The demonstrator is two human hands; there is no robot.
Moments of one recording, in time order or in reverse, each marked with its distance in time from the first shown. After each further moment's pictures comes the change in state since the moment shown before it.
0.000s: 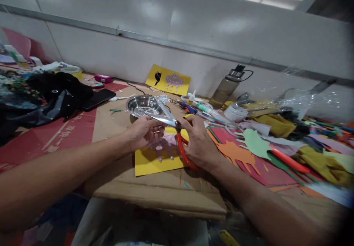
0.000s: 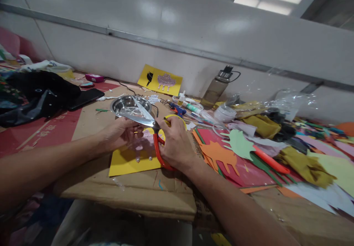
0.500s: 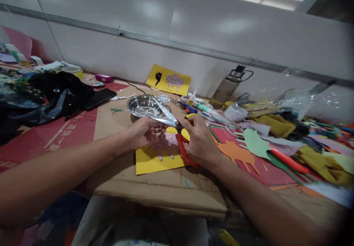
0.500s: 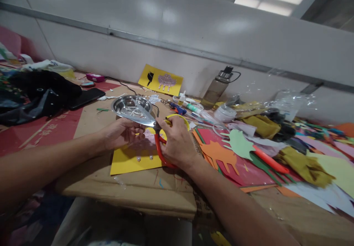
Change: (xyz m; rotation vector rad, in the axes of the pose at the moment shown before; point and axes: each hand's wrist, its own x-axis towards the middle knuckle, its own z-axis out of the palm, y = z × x) left_hand -0.003 0.006 0.003 0.018 0.031 -0.139; right_hand 0.001 0.002 -0.001 -0.065 0.021 -0.052
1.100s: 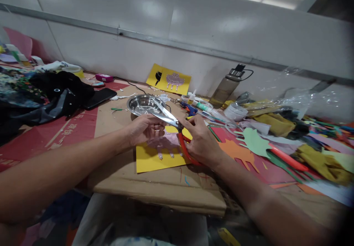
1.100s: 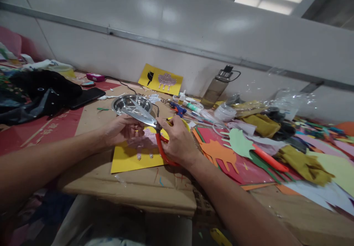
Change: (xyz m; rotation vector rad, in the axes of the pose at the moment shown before) left_hand 0.004 0.002 -0.006 -0.002 -0.039 0.043; right_hand -0.004 0.004 -0.002 0.055 -0.023 0.001
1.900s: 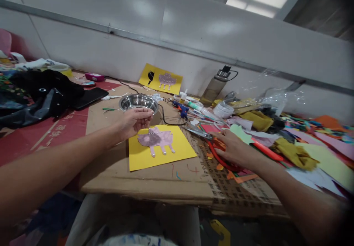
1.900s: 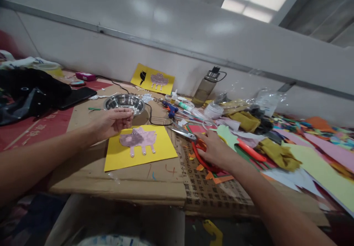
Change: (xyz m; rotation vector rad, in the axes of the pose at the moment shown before) left_hand 0.004 0.013 -0.014 0.182 -0.052 0.146; right_hand -0.081 0.101 -0.054 -0.316 -0.407 0.273
